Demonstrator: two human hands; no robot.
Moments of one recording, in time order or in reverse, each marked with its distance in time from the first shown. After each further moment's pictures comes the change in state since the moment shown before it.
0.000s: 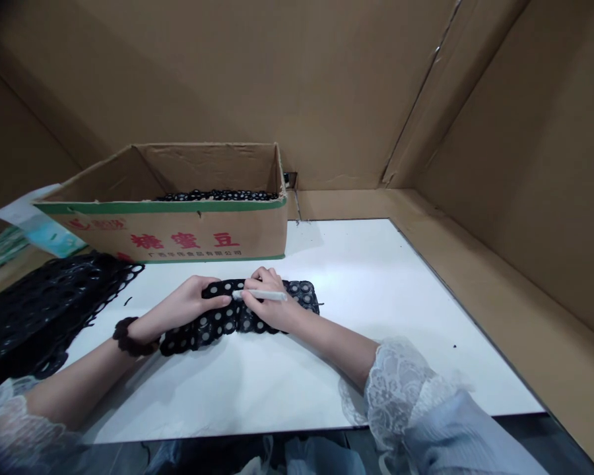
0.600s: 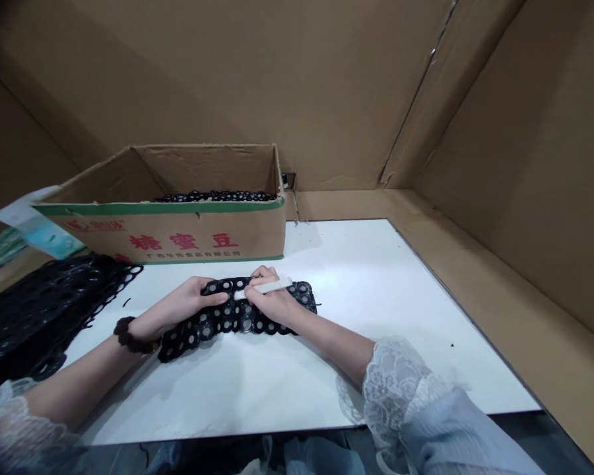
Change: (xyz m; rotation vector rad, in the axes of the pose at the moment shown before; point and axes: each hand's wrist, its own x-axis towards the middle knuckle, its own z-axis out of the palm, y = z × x) left_hand 0.001 -0.005 0.004 -0.351 -0.094 -0.162; right_hand 0.006 0.001 -0.002 0.201 -0.001 0.148
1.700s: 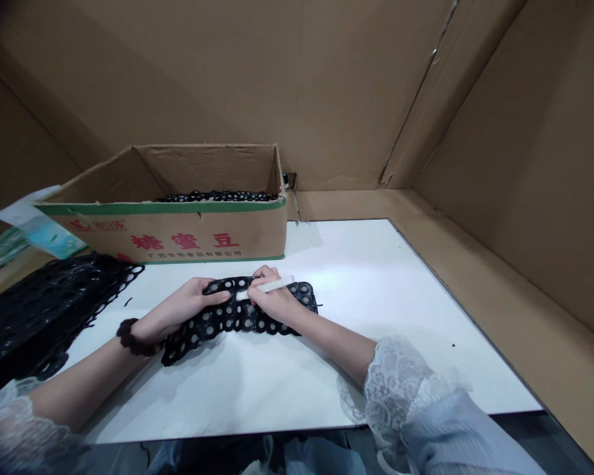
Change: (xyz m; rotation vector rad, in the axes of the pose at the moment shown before) left_hand 0.001 -0.004 0.004 -0.171 0.008 -0.035; right_hand 0.002 0.002 -0.001 0.113 0.012 0.083
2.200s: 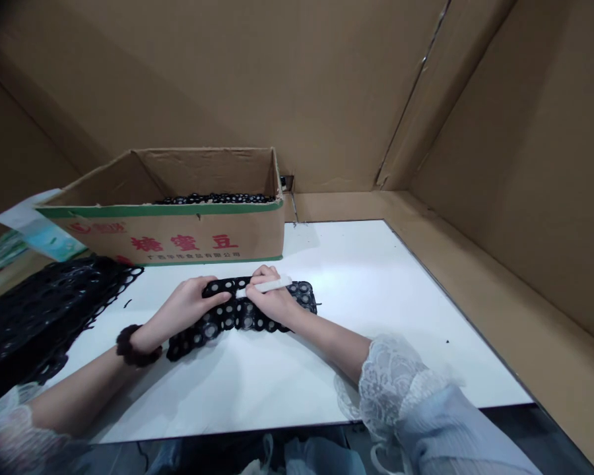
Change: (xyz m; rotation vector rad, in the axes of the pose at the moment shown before) left_hand -0.011 0.013 0.009 0.788 0.307 0.234; right_hand -0.002 0.000 0.004 -0.153 0.096 -0.091
